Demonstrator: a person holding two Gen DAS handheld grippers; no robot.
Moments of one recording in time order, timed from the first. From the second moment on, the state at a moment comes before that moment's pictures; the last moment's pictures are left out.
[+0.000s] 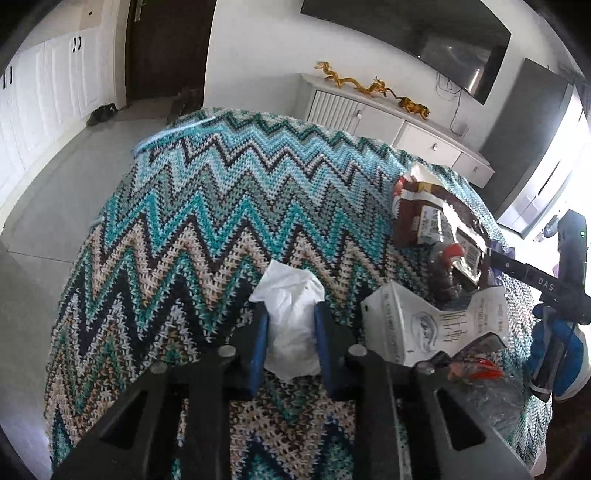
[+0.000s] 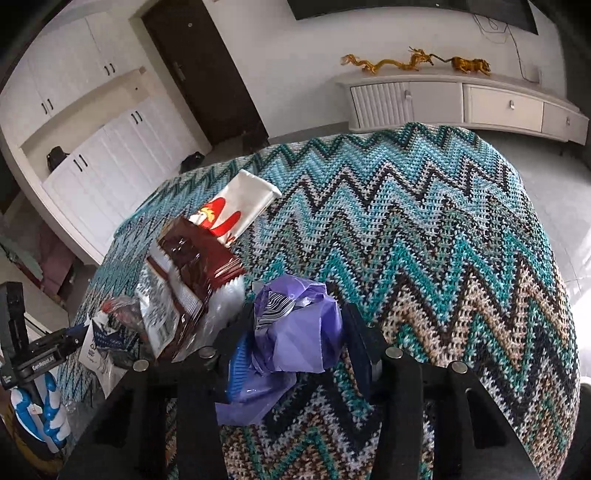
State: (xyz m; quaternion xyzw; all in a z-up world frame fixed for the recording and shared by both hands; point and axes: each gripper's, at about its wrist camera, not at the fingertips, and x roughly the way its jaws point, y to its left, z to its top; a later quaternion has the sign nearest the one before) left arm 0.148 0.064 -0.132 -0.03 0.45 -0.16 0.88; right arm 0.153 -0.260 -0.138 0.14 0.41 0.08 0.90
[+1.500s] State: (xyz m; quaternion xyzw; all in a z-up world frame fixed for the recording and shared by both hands) left arm -0.009 -0.433 -0.069 0.13 0.47 -0.48 0.73; right arm -0.151 -0.560 -0.167 0.23 0.36 -0.24 0.87
